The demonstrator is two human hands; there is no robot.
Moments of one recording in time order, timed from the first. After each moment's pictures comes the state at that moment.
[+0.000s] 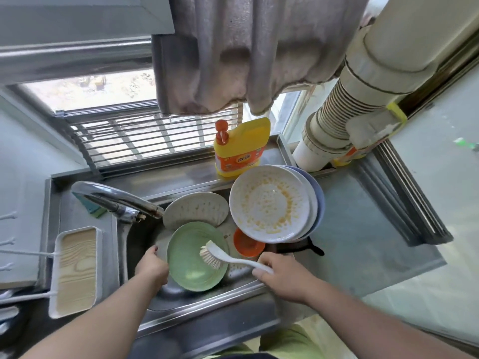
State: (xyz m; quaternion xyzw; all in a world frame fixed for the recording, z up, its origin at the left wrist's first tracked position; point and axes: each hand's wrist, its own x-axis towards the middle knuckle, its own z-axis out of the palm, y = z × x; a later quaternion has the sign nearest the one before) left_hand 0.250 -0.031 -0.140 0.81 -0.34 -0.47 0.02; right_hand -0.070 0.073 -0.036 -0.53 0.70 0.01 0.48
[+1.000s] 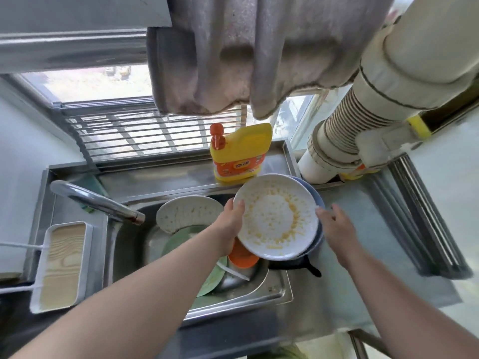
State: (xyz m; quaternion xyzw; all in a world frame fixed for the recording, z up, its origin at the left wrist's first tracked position) left_hand 0.032 -0.087 -0.067 0.60 -0.27 -0.73 0.16; right_hand -0.222 -0.006 -0.066 -0.27 0.84 -0.26 0.39
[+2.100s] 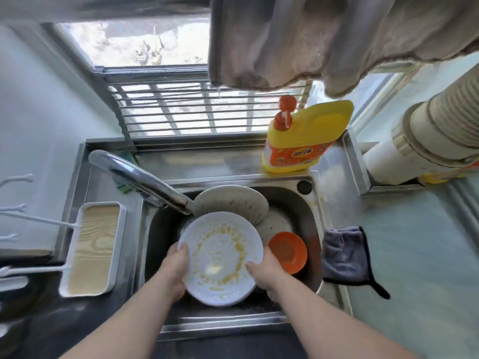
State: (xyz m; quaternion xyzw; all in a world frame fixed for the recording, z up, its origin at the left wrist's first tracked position) left_hand 0.239 -0.030 -0.179 0.75 -0.06 -0.60 0.25; right_hand 0.020 0.002 -0.208 -0.28 0.71 -0.11 0.63
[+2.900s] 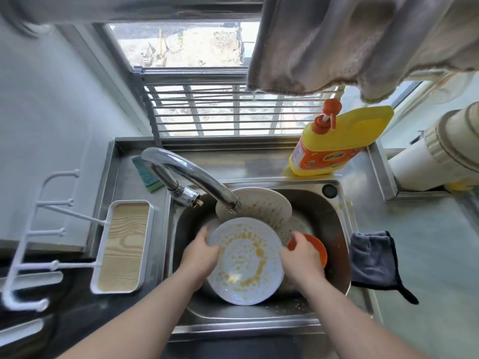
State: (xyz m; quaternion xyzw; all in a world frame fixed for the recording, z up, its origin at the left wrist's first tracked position) left_hand 0.267 -0.046 -0.156 0.76 -0.39 -0.51 0.09; right_hand 0.029 -0.019 -0.146 -0.38 0.80 -0.10 0.44
